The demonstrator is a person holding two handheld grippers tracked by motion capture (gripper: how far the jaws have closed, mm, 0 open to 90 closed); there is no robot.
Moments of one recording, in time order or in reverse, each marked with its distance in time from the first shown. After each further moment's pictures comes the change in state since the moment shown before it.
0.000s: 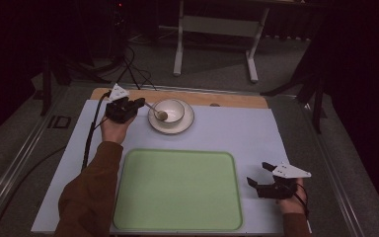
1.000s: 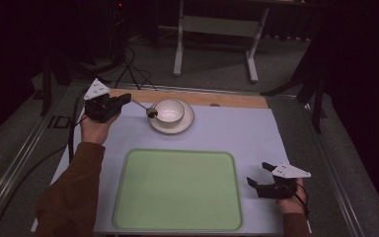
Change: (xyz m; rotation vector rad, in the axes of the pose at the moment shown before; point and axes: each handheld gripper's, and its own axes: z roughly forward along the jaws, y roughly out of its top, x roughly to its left) left arm 0.010 0.018 -0.057 -0.043 -0.023 0.054; right arm 0.000 0.000 0.000 0.001 -0.001 0.002
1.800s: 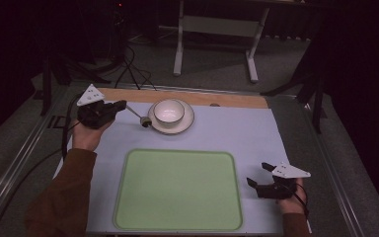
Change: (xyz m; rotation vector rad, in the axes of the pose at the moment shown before) left arm 0.000 -0.010 -0.020 0.045 -0.026 0.027; right arm 0.000 0.000 0.001 0.004 0.003 -0.001
